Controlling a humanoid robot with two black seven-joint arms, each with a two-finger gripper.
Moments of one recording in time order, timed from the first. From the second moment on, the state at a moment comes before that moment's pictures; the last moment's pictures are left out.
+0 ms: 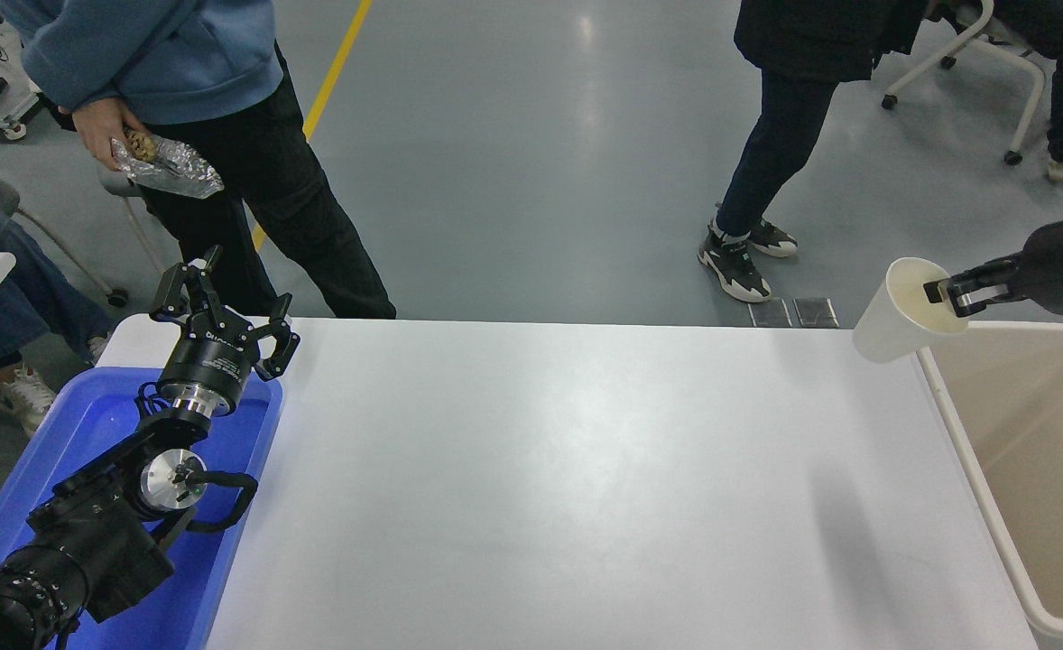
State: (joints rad) left arm -0.62 0.29 -0.80 -0.44 0.08 -0.50 -0.60; right arm 1.67 -0.94 -0.66 1.08 -1.32 0.25 0.40
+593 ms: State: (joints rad) left arm -0.62 0.29 -0.80 -0.44 0.08 -0.50 -0.60; right arm 1.37 -1.04 -0.55 0.86 -1.12 0.14 0.40
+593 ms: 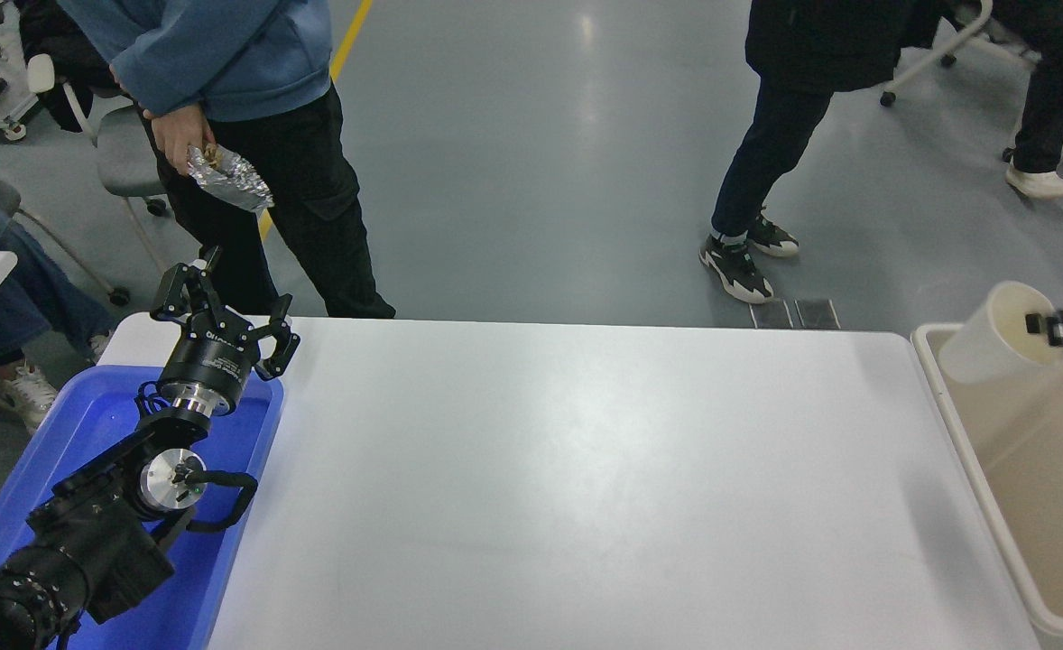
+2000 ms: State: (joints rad) left arm -0.62 0.29 -0.80 -0.44 0.08 -0.50 -0.60; right arm 0.62 -0.57 -0.32 -0.04 -0.27 0.08 0.32
